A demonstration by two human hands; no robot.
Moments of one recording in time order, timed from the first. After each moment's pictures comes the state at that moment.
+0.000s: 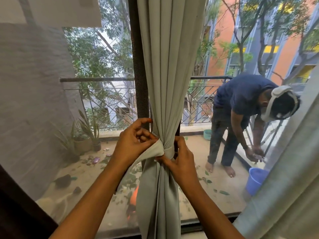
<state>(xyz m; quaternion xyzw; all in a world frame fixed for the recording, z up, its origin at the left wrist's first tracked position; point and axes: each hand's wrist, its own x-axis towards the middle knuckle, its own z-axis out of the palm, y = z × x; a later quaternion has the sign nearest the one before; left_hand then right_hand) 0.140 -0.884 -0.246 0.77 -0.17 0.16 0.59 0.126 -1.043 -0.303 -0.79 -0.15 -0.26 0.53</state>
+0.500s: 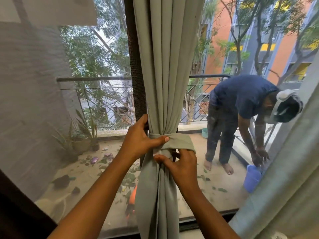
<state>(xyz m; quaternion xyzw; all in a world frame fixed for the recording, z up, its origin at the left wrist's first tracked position) 0.150 -0.903 -0.237 0.81 -0.20 0.18 0.53 0.118 -1.045 -0.308 -0.75 -0.15 -0.33 0.55</state>
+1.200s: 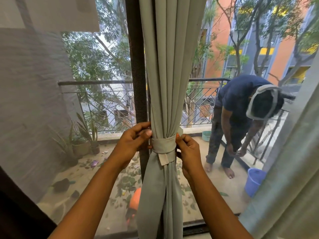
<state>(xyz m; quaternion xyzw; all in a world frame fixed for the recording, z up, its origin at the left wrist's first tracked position) 0.150 -0.882 -0.246 0.70 -0.18 0.04 0.69 0.145 -1.053 -0.278 -0.58 -0.03 -0.14 0.80</state>
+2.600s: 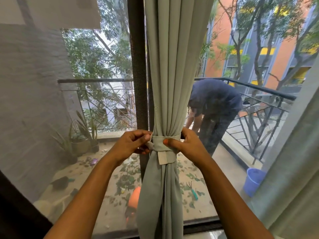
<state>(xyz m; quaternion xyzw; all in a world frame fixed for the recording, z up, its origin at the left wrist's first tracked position) 0.174 -0.863 -0.262 0.74 -0.18 -0.01 0.65 0.140 -1.073 -0.240 -0.78 -0.19 -0.10 0.58</state>
